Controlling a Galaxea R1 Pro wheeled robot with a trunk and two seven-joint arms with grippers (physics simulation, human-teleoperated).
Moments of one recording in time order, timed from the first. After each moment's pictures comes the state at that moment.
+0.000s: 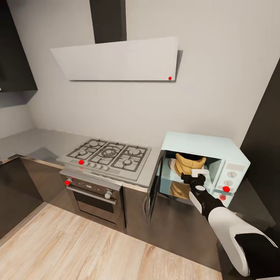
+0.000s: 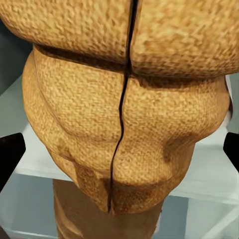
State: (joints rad) left arm -0.05 -0.06 0.13 -0.20 0.00 -0.21 0.01; right arm -0.94 -0.05 0.08 -0.34 -0.06 -0.11 -0.22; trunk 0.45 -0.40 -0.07
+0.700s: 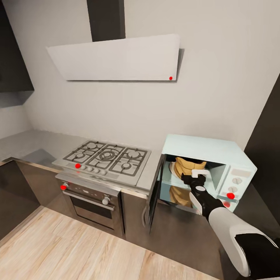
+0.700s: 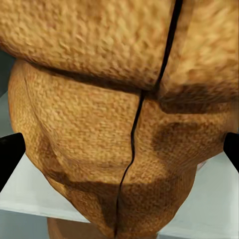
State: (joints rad) left arm -0.05 -0.06 0.13 -0.20 0.00 -0.21 0.01; right arm -0.94 -0.05 0.08 -0.33 -0.05 -0.11 -0.22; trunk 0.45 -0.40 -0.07
